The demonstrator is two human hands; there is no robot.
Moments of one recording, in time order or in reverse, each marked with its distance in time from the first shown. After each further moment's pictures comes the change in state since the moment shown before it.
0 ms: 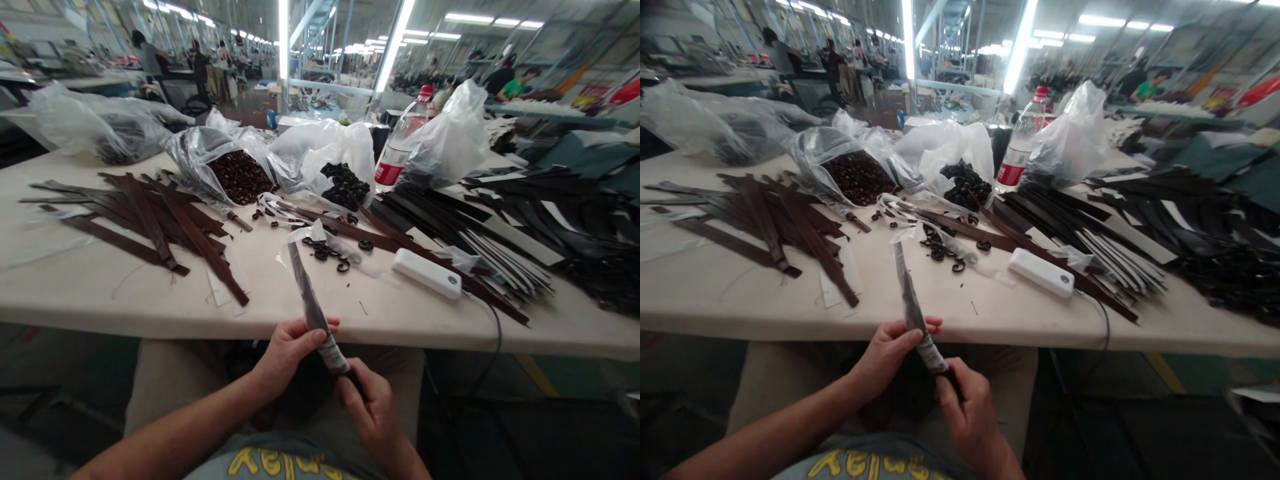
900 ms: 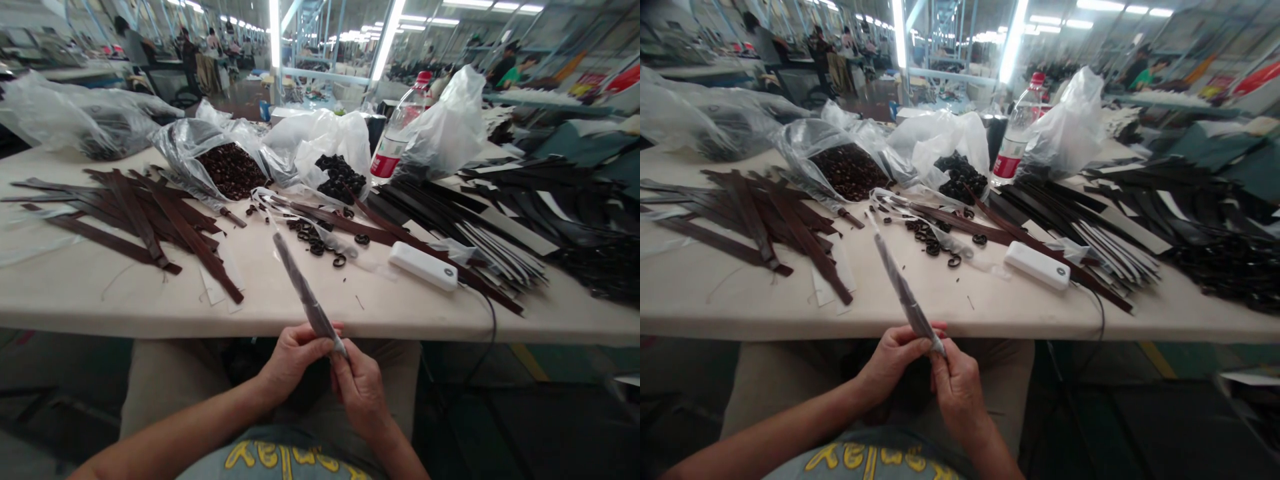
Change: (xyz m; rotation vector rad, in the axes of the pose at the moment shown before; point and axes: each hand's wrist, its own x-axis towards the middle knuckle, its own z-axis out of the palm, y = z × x) left_hand 0.003 -0.013 0.010 -0.075 0.004 -0.094; right_hand 0.014 -0.004 0.013 0.056 0.086 0.086
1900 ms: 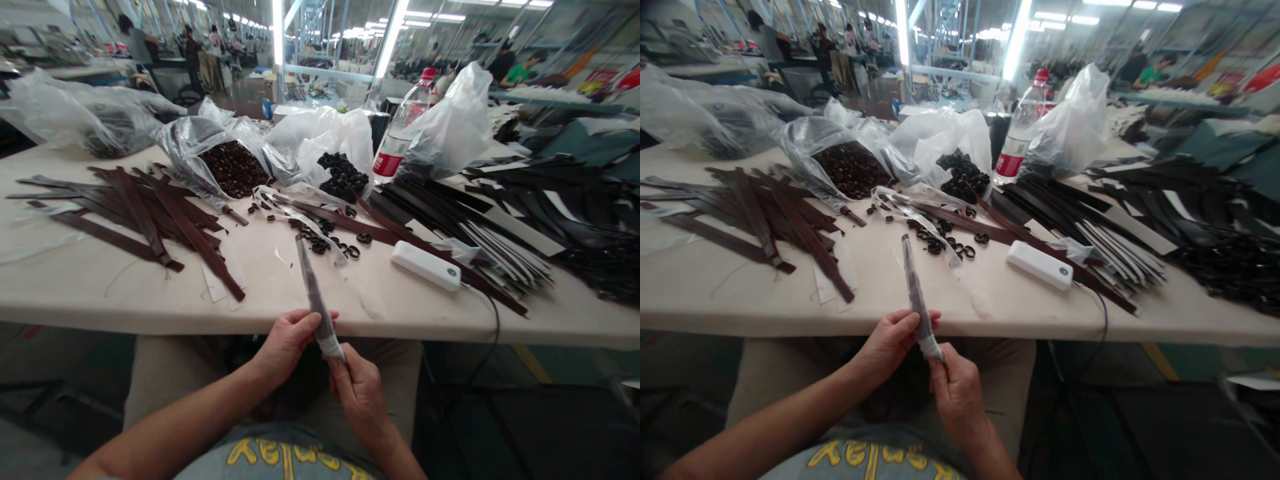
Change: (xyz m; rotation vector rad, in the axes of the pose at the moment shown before) left_hand 0.005 0.001 -0.004 -0.181 0.026 -0.054; right_hand -0.003 0.003 0.001 -0.113 0.006 -0.076
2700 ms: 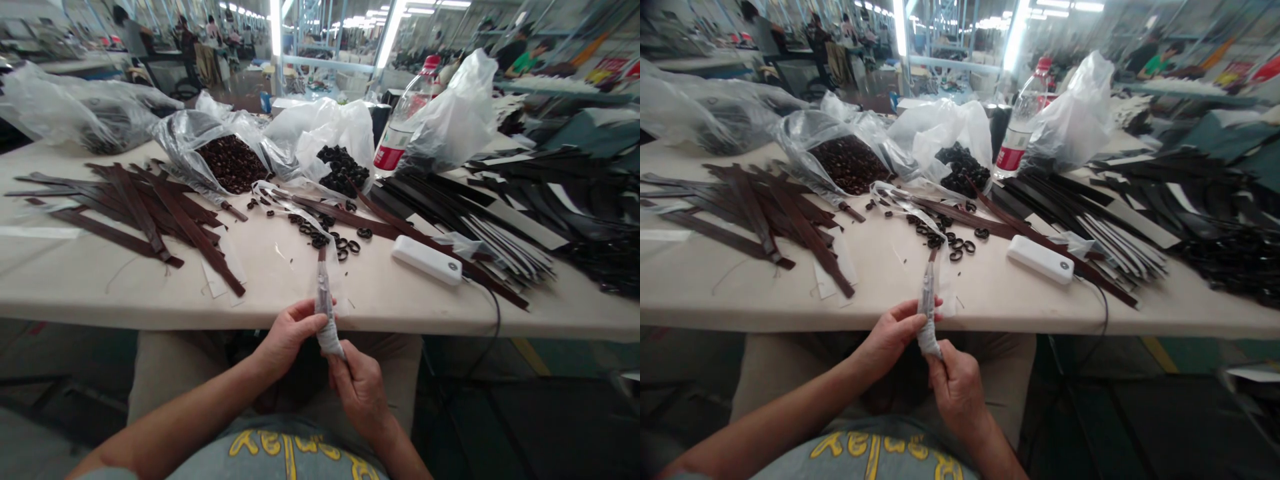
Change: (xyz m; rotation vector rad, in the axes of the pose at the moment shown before) left_hand 0.001 0.008 0.001 0.080 -0.016 0.008; right_hand -0.001 -0.001 -0.001 -0.044 -0.016 -0.056
